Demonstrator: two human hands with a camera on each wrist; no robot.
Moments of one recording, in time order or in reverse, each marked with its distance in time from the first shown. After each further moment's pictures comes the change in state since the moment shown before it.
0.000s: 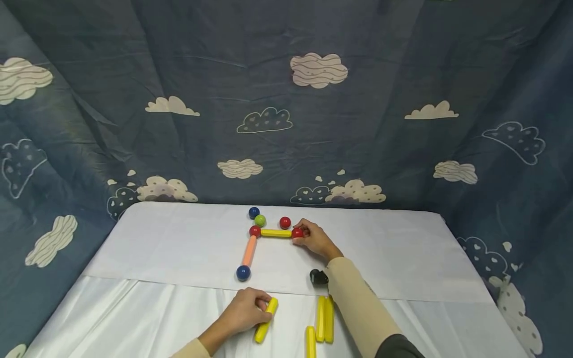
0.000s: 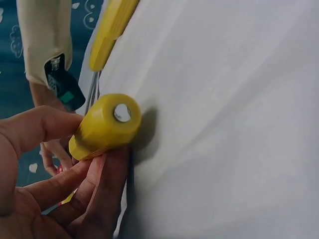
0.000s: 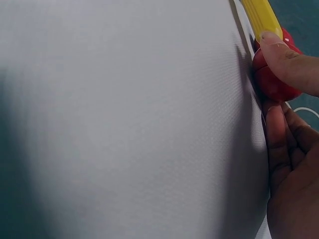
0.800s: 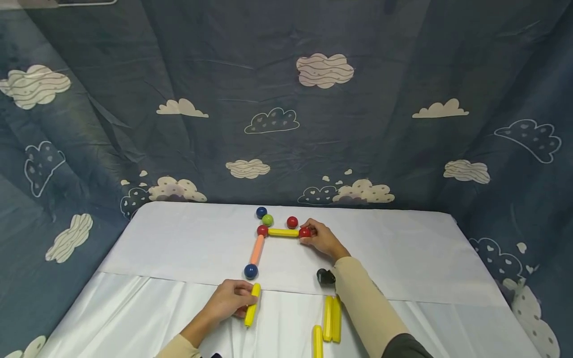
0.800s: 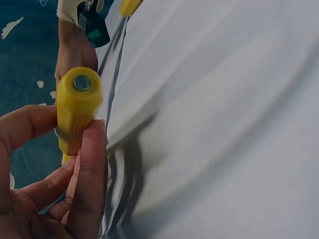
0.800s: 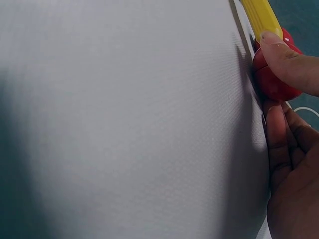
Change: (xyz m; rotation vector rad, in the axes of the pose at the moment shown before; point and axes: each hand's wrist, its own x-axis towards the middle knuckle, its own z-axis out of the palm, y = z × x) left_hand -0.014 -0.018 -0.039 -0.254 0.127 -0.222; right_hand 0.000 0.000 -0.001 -0.012 -0.011 -0.009
